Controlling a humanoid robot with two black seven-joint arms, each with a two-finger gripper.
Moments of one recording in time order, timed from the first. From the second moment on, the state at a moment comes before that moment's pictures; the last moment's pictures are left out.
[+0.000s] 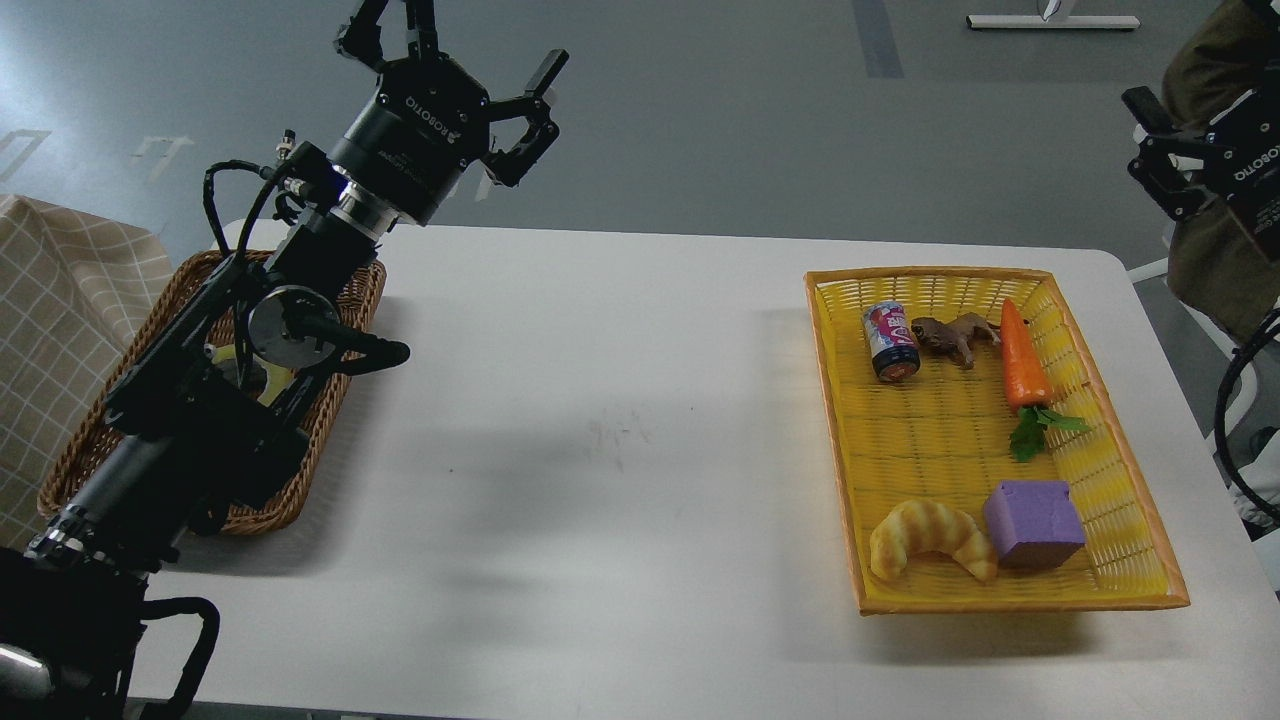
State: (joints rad) left arm -0.62 0.25 -1.15 -1.17 0.28 -0.49 -0.18; right arm 0.50 -0.52 1.40 1.13 -0.59 0.49 0.13
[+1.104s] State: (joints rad) left arm -0.62 0.34 -1.19 -1.16 0.27 -0.49 -0.18; right arm 0.52 -0.33 1.48 1.13 -0.58 0.49 0.13
